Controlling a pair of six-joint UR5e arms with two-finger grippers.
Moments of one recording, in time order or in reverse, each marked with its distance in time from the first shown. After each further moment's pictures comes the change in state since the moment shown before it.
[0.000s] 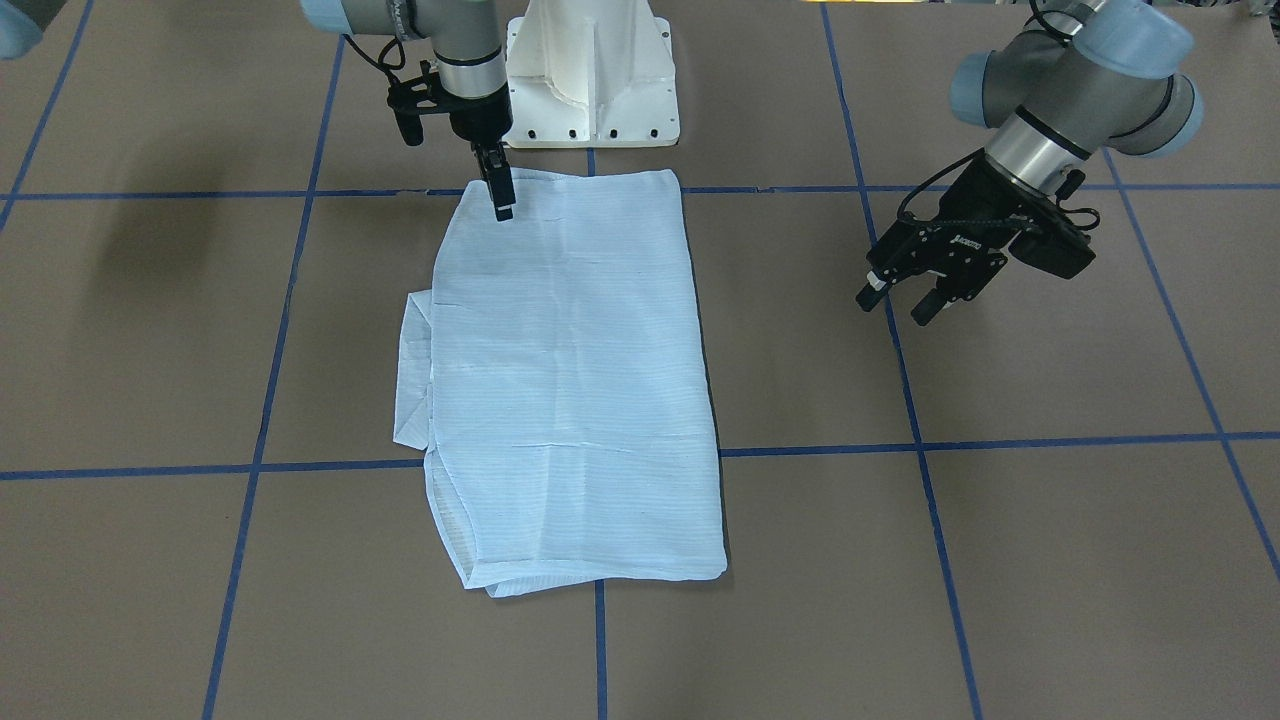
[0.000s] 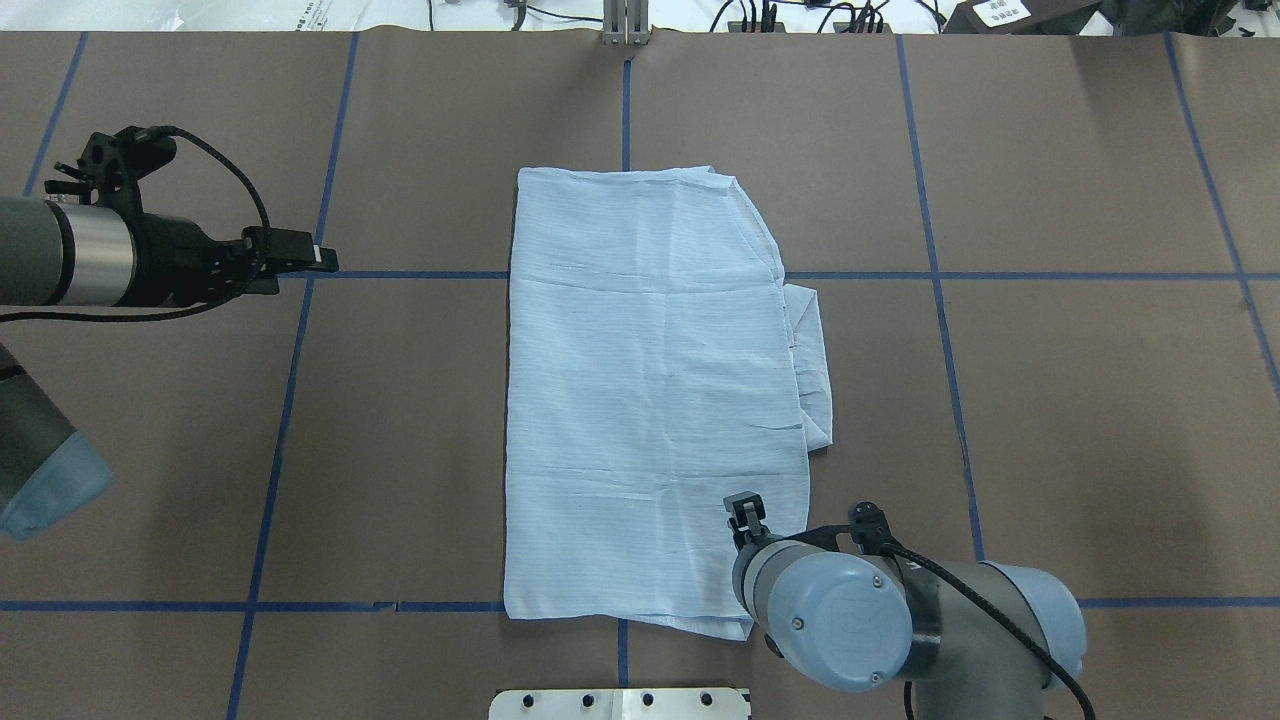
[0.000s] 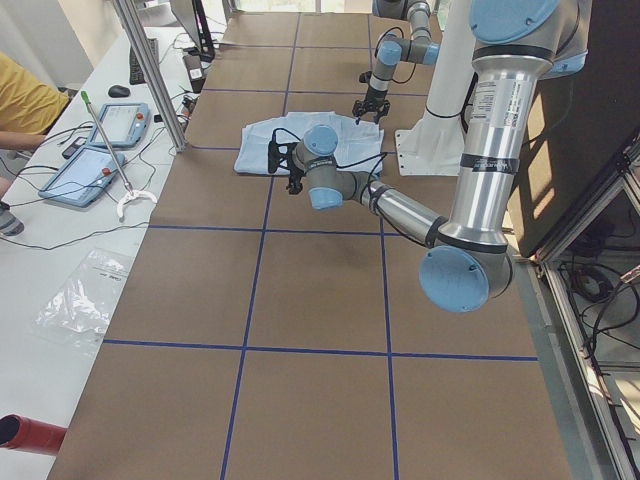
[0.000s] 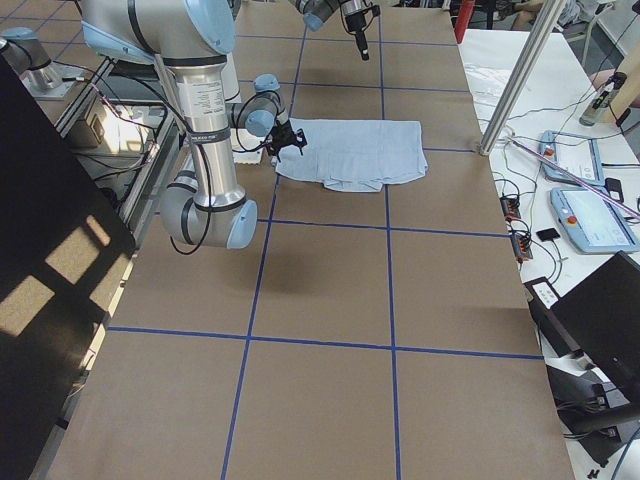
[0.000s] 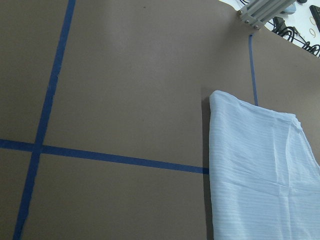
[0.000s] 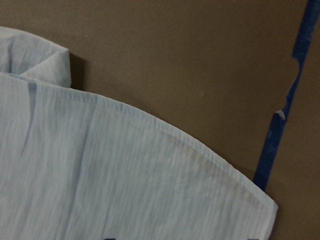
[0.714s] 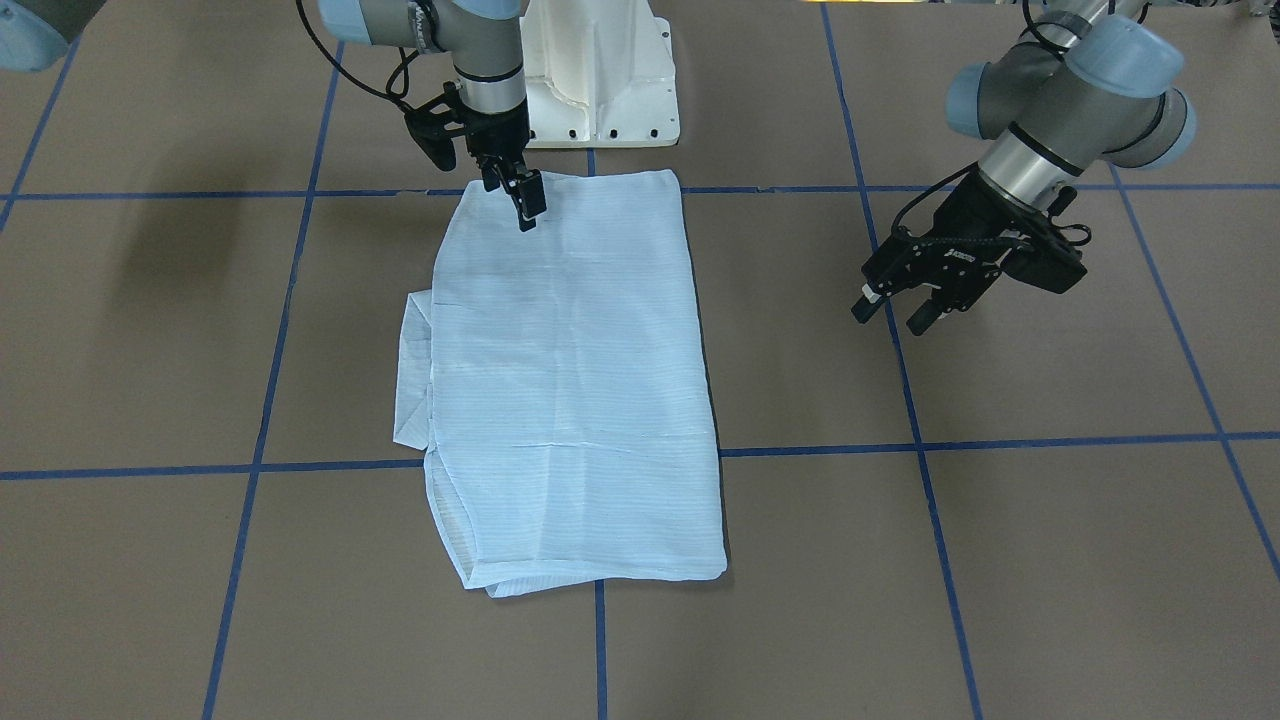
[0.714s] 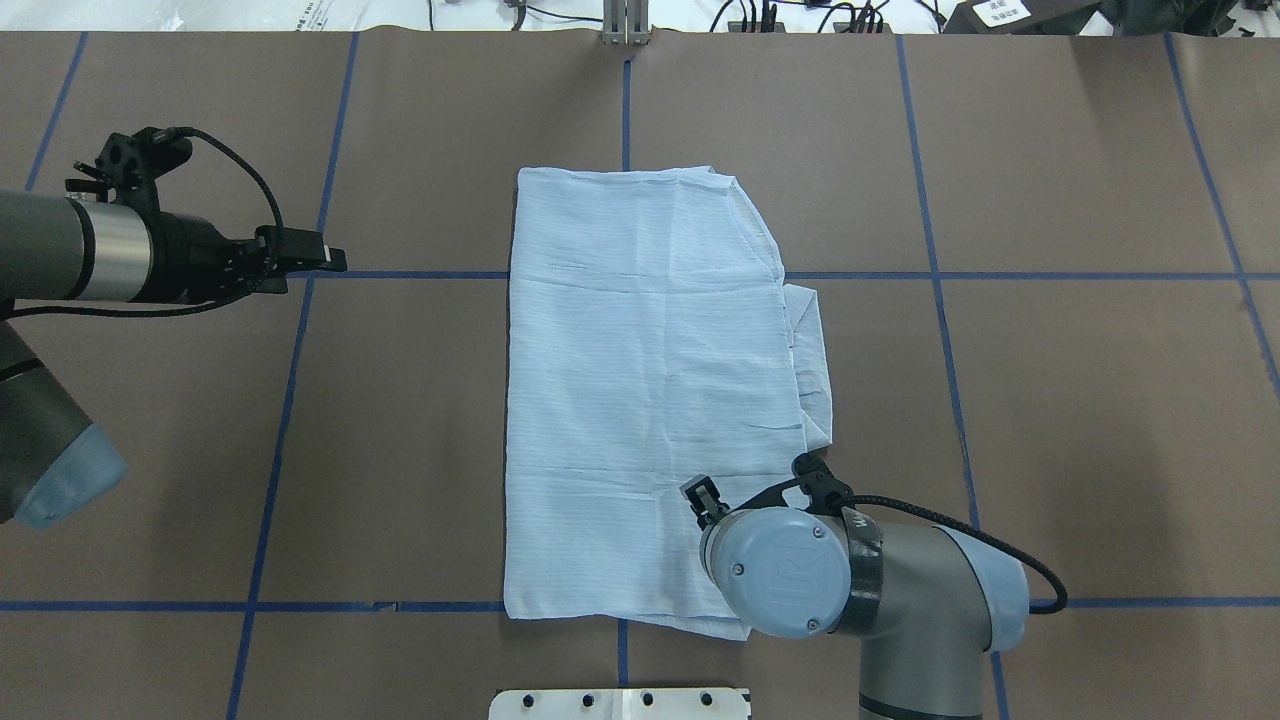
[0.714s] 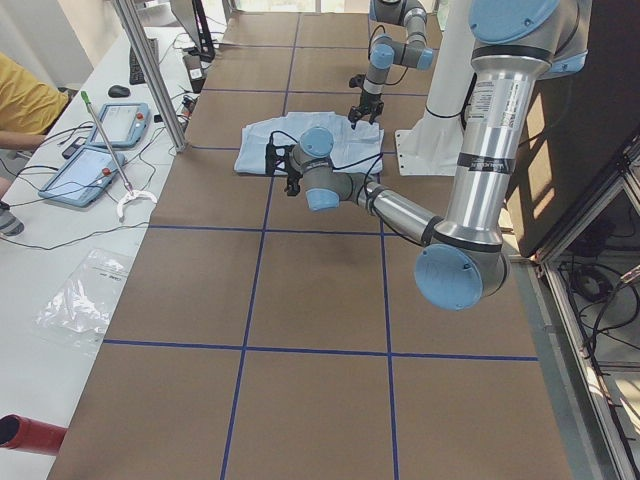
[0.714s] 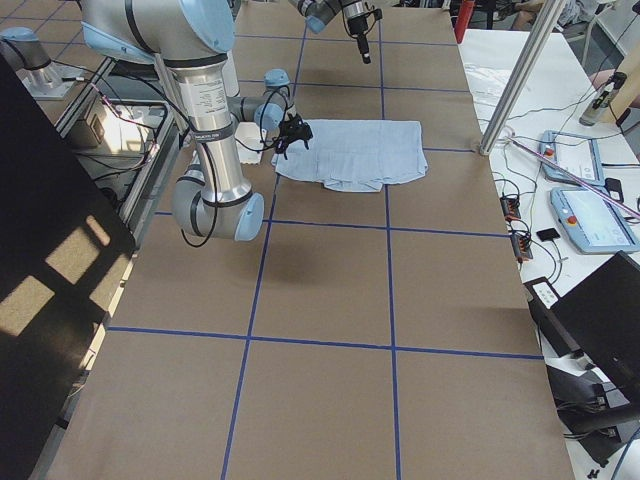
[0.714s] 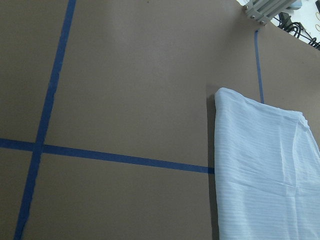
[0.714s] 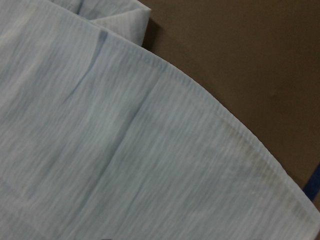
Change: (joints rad) left arm 0.001 -0.026 0.039 0.000 -0.008 0.003; right arm 0.047 0.099 -0.082 -0.045 0.060 -0.270
